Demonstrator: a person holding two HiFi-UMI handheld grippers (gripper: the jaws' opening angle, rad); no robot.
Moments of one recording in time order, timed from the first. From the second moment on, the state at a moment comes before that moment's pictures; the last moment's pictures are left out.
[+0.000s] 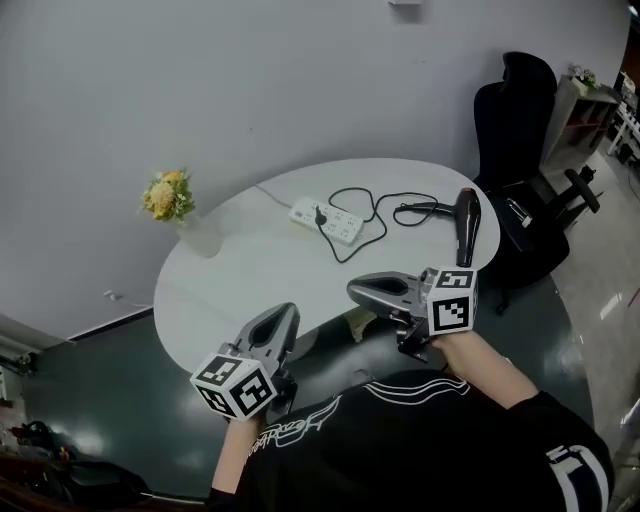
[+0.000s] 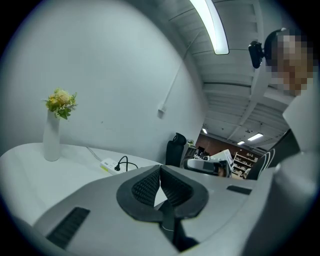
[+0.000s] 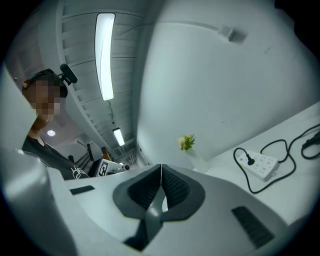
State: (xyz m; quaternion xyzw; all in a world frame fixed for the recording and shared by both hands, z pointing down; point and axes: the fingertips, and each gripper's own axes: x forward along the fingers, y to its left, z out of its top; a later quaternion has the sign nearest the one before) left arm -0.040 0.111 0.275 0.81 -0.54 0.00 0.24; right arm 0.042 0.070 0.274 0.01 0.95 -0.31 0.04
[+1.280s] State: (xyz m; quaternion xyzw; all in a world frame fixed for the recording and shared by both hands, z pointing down) left arm -0.151 -0.097 0.379 0.83 -0.50 0.12 0.22; right arm -0.014 -0.111 0.346 -0.11 0.92 -0.38 0.00
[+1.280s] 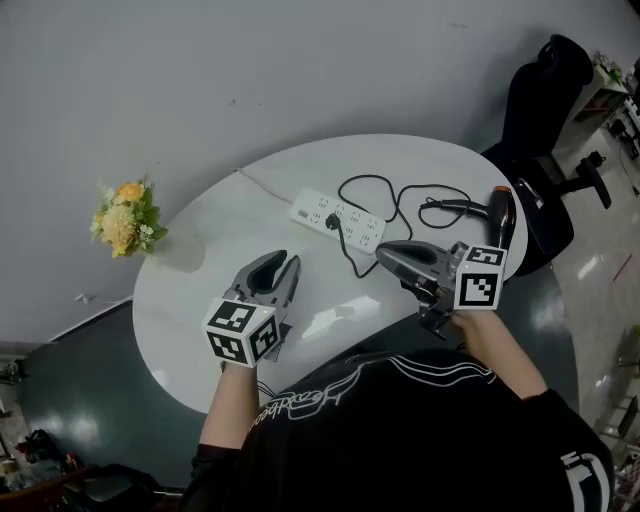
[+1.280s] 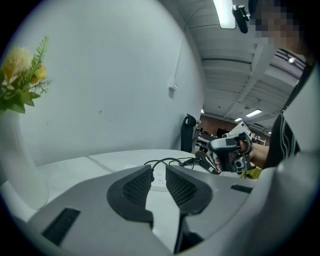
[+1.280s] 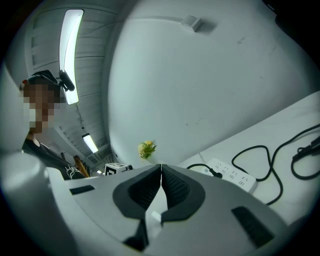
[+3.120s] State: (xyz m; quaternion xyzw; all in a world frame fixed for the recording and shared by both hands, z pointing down) left arm -0.165 -0.227 0.529 0.81 -0.50 0.27 0.18; right arm -0.042 -0.183 0.475 -0.15 0.89 -0.41 -0.10
